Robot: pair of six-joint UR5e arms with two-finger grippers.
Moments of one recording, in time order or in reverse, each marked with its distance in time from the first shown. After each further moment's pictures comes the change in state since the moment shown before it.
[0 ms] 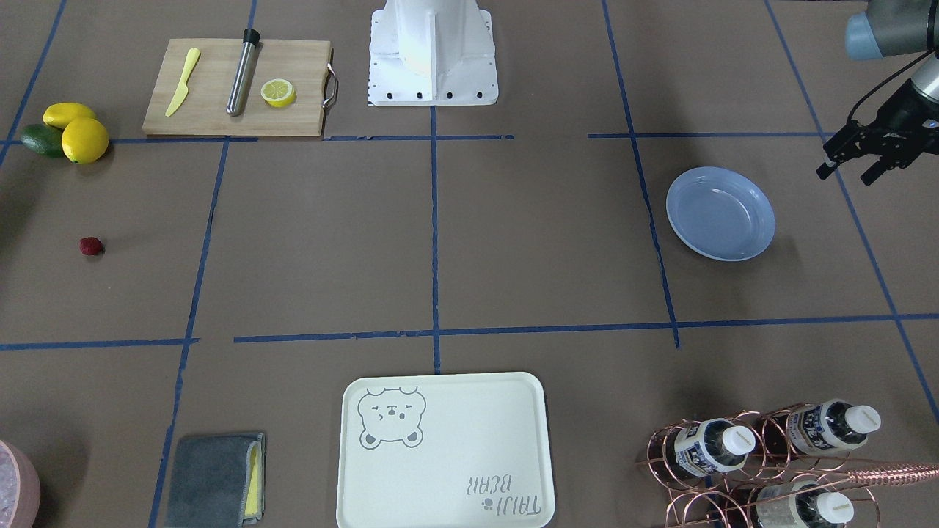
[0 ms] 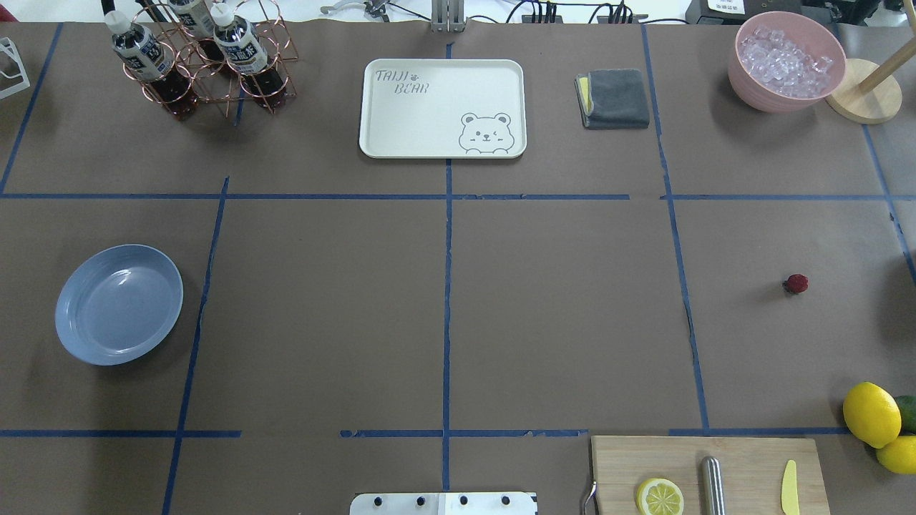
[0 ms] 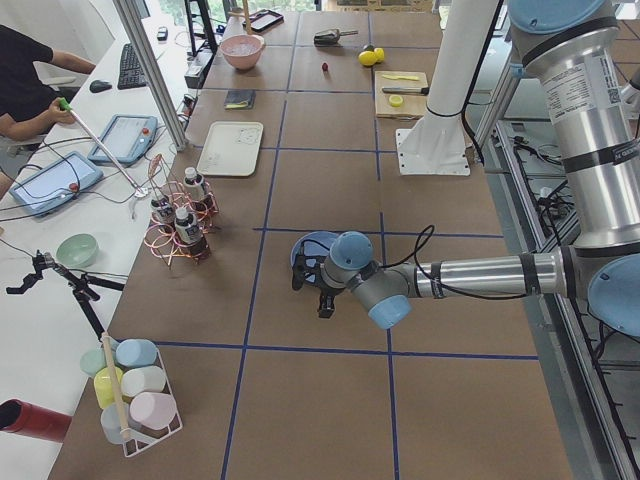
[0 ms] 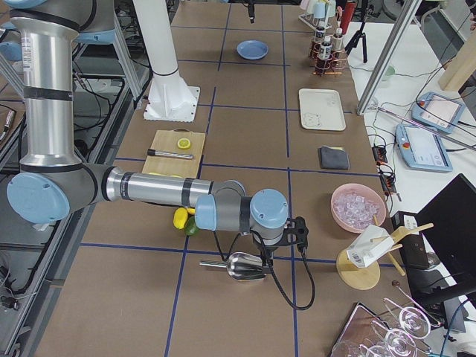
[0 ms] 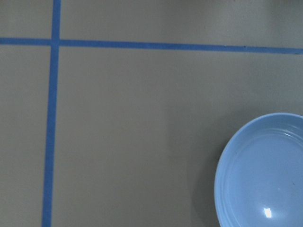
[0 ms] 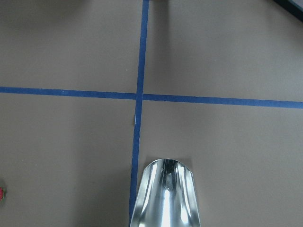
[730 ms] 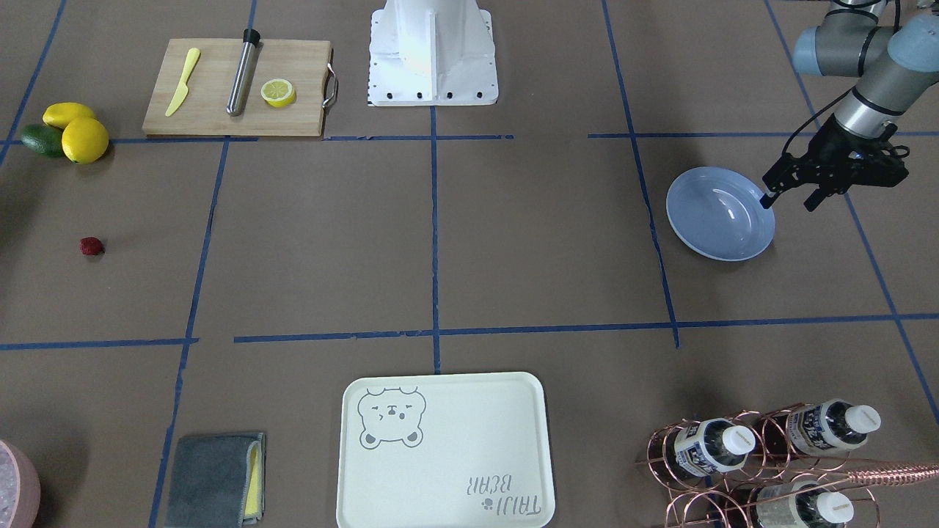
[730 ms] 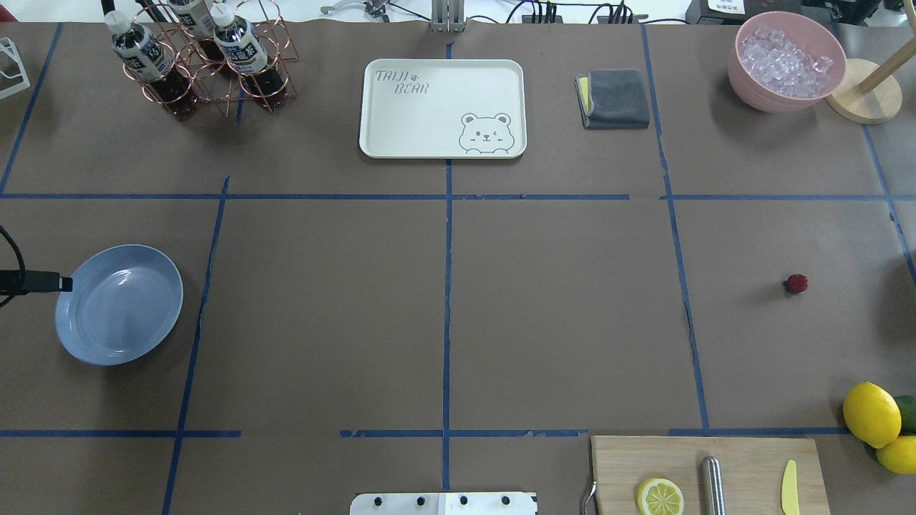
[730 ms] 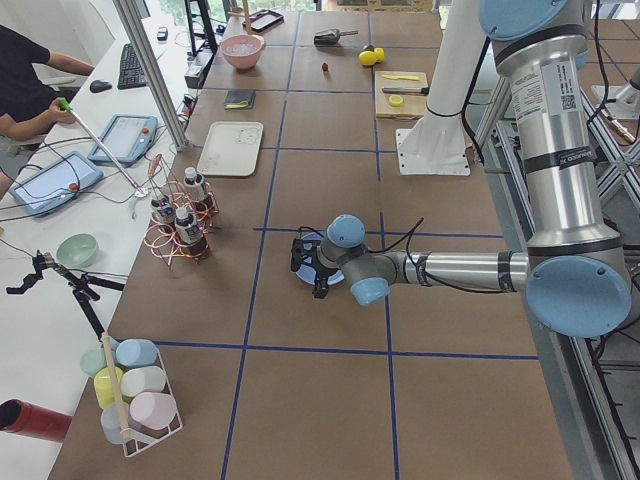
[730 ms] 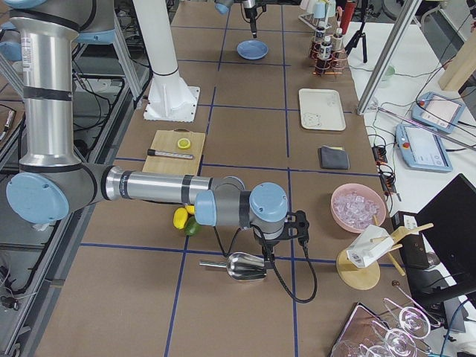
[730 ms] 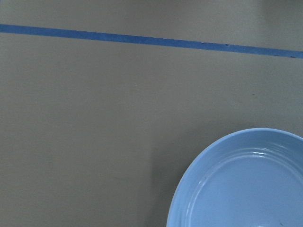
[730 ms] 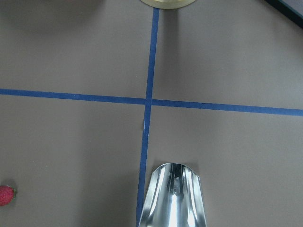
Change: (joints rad) left arm 0.208 -0.091 0.023 -0.017 0.198 -0.182; right arm 0.000 0.002 0.026 0.000 0.005 0.000
